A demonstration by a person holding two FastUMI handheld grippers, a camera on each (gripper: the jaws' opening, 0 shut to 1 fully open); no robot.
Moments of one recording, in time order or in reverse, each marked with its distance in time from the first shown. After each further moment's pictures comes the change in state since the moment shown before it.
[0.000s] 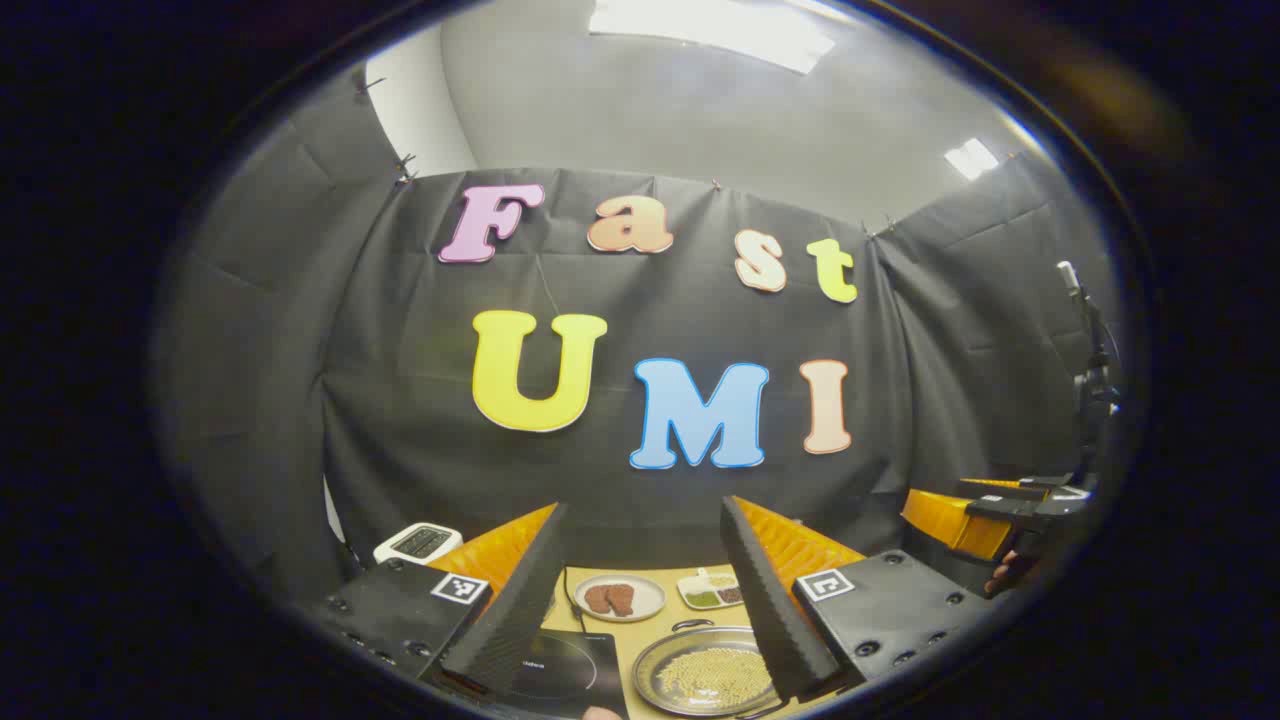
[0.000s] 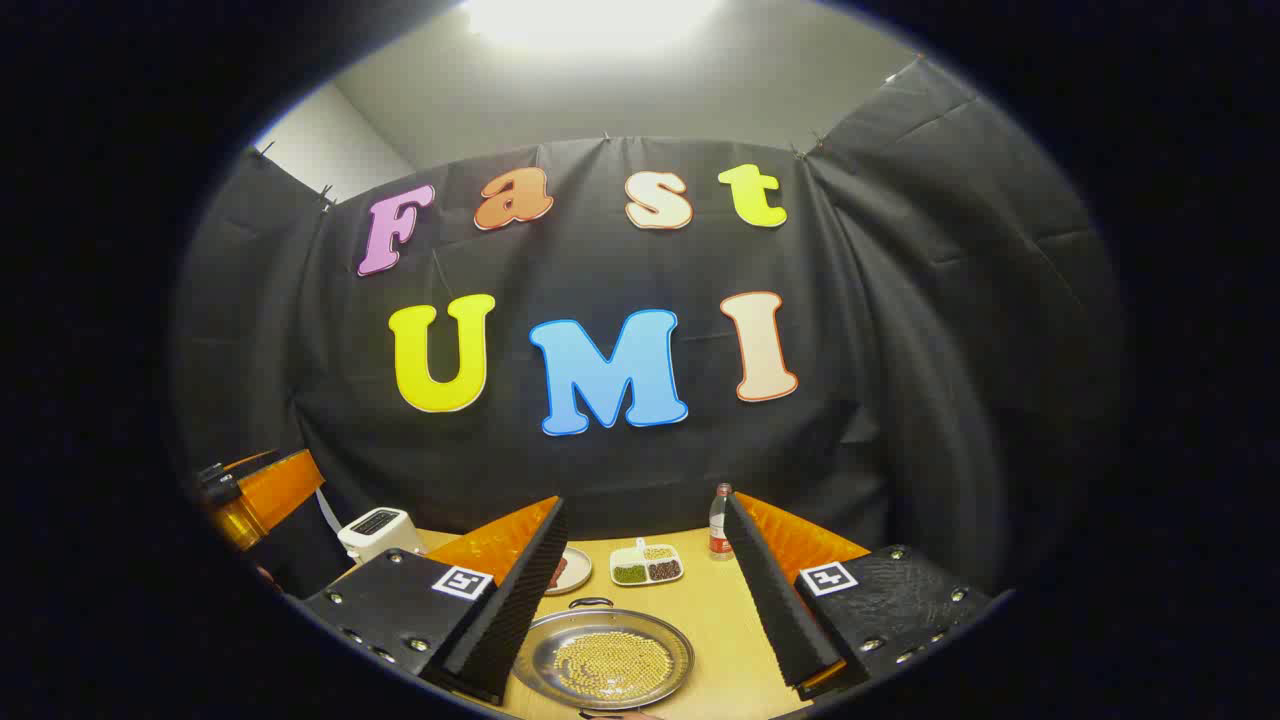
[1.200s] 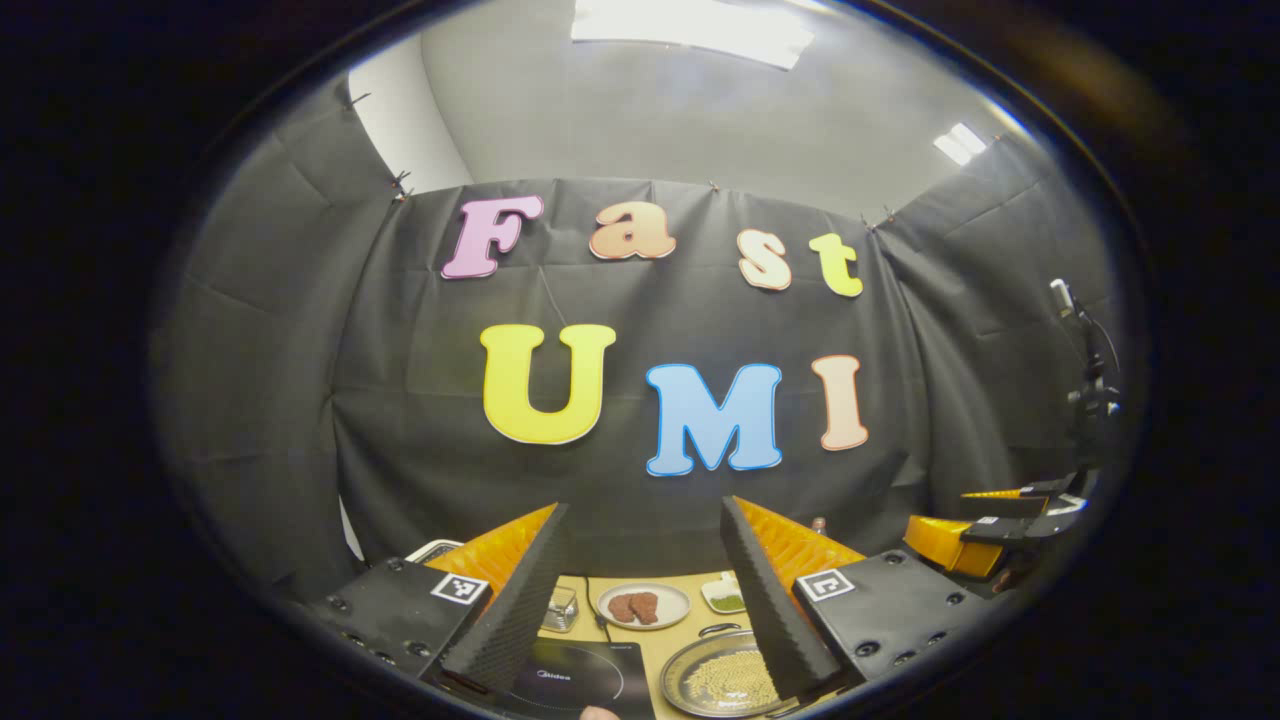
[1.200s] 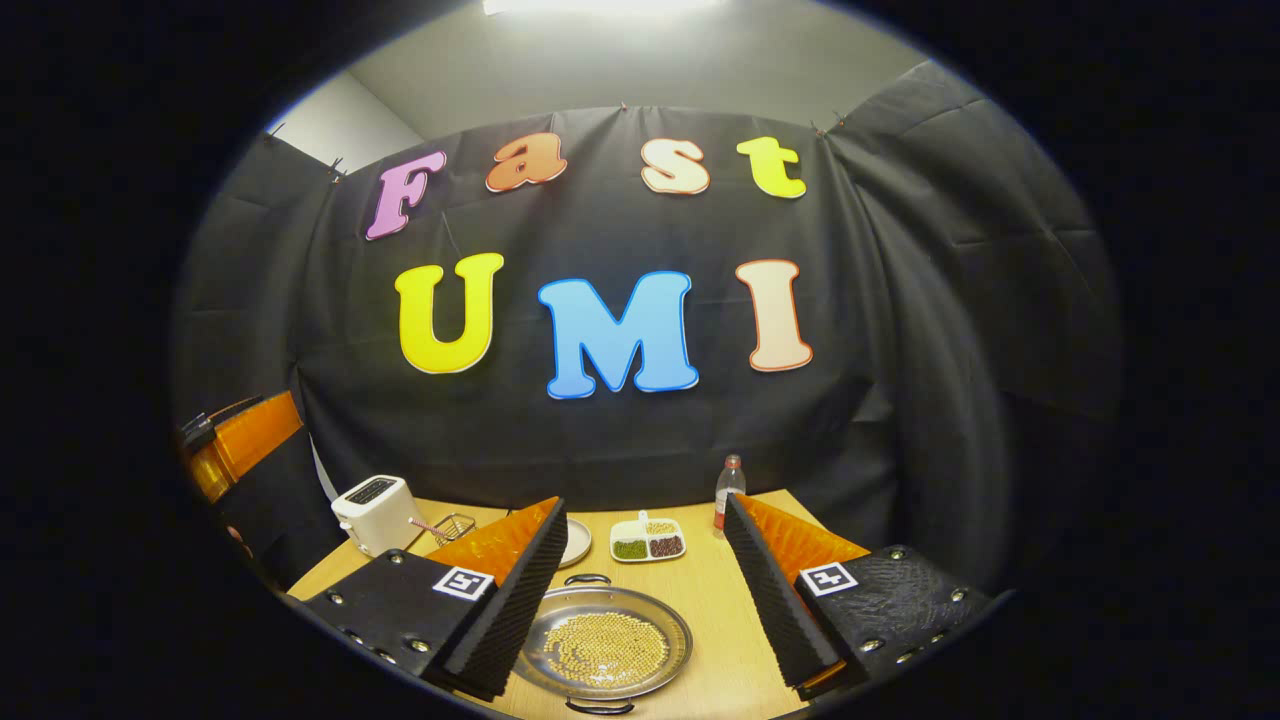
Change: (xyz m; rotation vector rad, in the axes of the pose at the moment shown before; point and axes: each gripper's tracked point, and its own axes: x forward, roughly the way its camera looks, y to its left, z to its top) left arm 0.009 0.013 -0.009 0.055 -0.007 0.027; right arm 0.018 0.003 -0.051 -0.027 0.115 0.030
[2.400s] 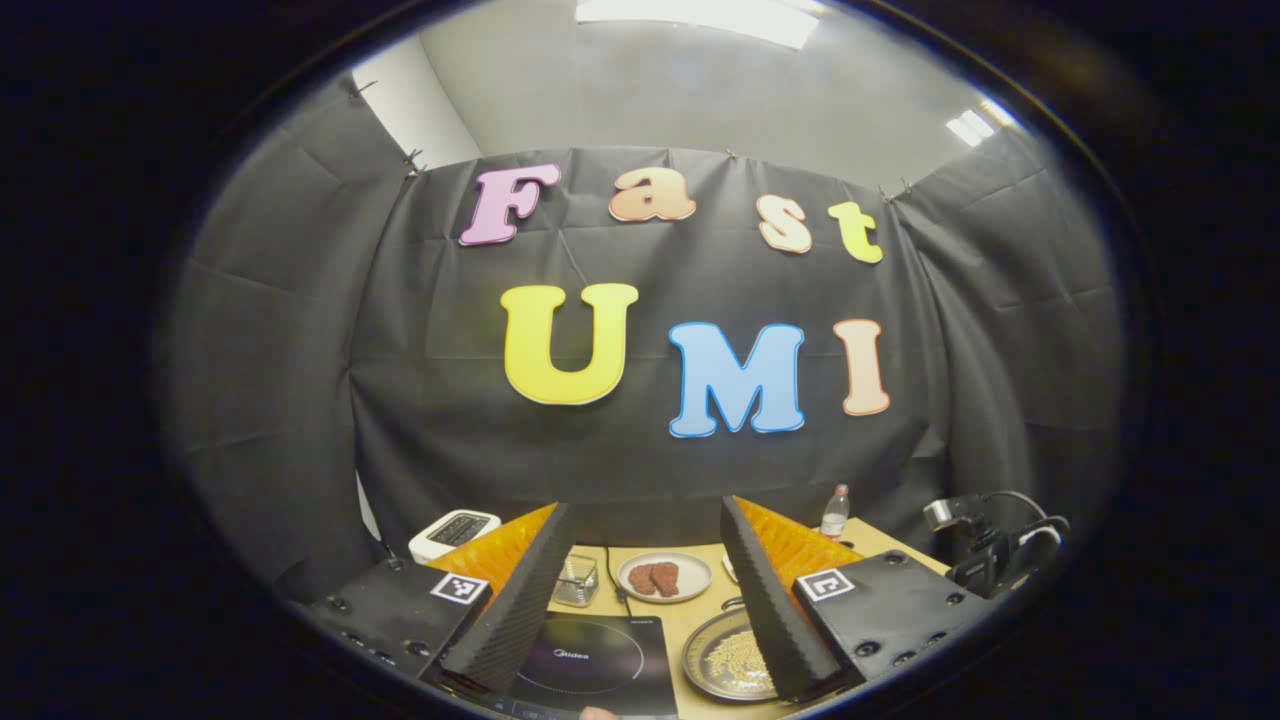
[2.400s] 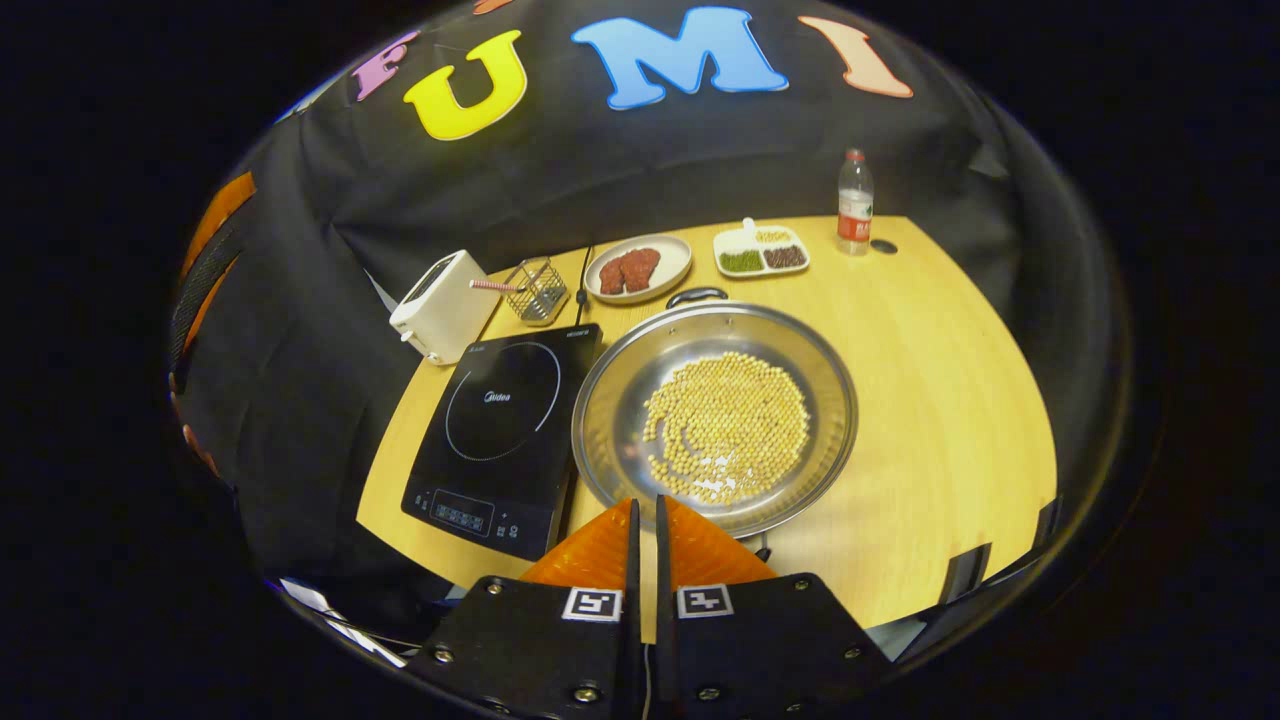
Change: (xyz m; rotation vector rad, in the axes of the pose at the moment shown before) left arm -0.004 0.028 -0.045 0.003 0.092 0.062; right arm -0.032 0.093 -0.244 0.131 0.843 0.279
